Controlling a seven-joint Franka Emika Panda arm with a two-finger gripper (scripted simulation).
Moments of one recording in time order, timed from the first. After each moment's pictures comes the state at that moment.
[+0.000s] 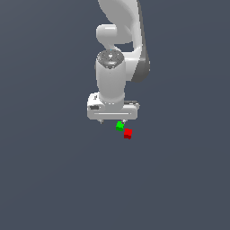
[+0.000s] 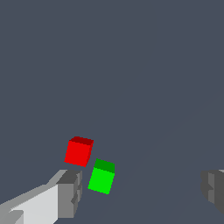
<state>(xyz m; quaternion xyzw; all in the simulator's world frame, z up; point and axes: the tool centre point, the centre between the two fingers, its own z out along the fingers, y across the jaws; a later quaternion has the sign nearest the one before) 0.001 -0.011 0.178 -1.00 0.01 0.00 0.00</state>
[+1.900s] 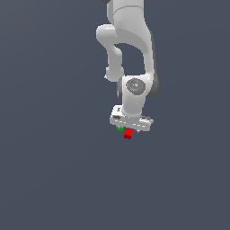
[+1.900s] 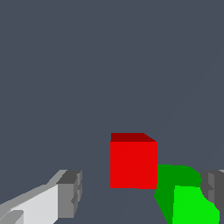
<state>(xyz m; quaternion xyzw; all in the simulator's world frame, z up) -0.028 0.073 0.069 -0.99 0.12 0.00 0.00</state>
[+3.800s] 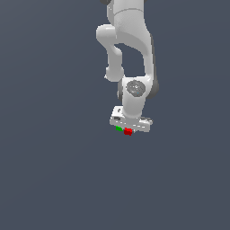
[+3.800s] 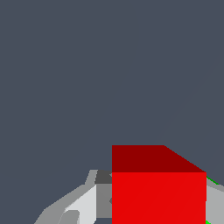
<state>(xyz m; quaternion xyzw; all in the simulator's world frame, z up) -0.028 0.074 0.060 -0.99 0.12 0.00 0.00</state>
